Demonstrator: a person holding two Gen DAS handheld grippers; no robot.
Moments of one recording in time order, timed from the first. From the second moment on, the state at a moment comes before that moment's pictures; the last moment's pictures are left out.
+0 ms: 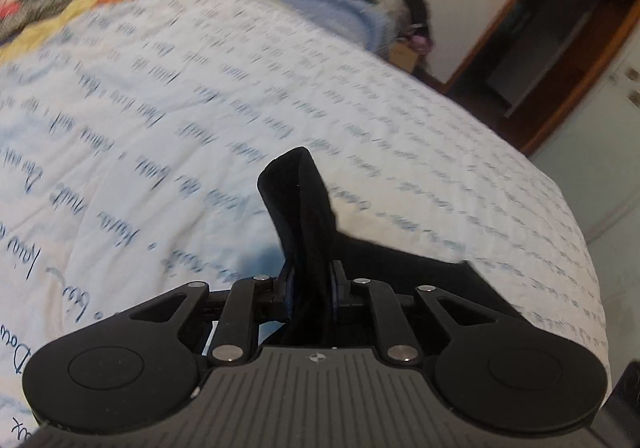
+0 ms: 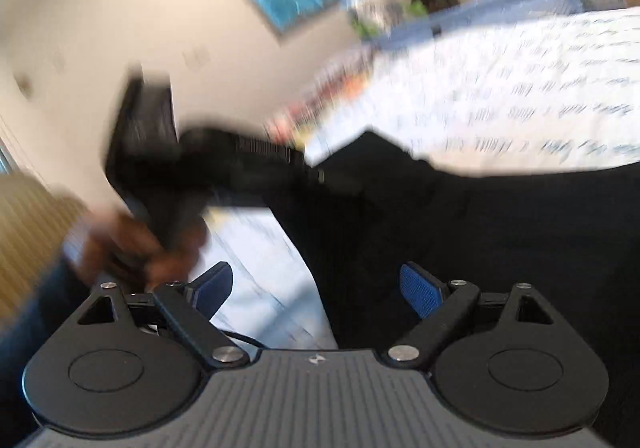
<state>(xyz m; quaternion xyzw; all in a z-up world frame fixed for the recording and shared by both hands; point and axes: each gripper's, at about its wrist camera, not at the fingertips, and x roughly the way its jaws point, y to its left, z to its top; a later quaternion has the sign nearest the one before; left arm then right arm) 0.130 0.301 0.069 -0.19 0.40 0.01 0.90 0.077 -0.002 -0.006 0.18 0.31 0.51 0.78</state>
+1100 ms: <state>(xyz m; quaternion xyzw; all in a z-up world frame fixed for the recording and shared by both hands) 0.076 0.258 0.018 -0.29 0.40 0.00 0.87 0.154 -0.096 -0.085 0.45 0.50 0.40 0.62</state>
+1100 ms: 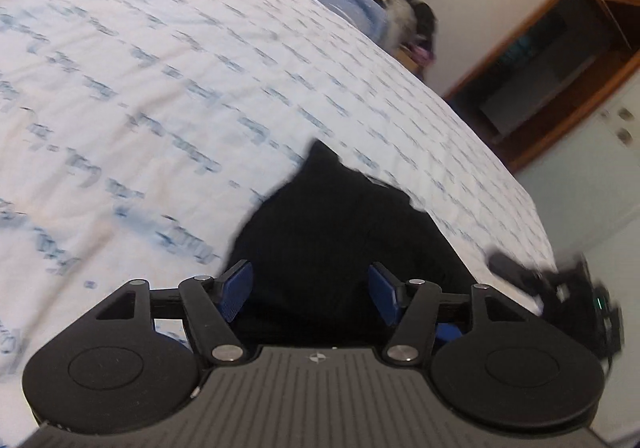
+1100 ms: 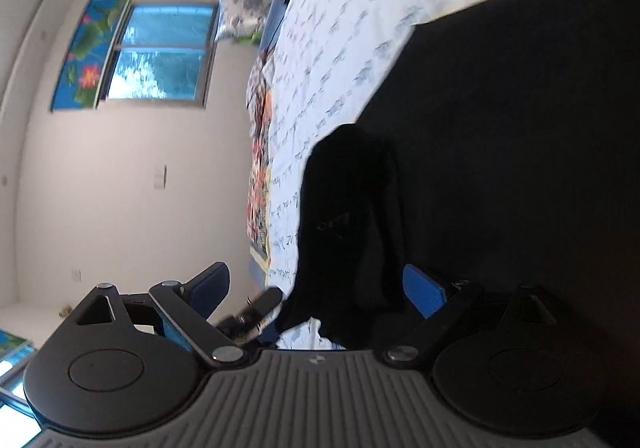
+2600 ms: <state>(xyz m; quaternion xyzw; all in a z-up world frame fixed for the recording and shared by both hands) 0.010 0.318 0.031 -0.30 0.32 0.07 0.89 0.132 0.001 -0.057 0.32 0.53 0.43 0.66</state>
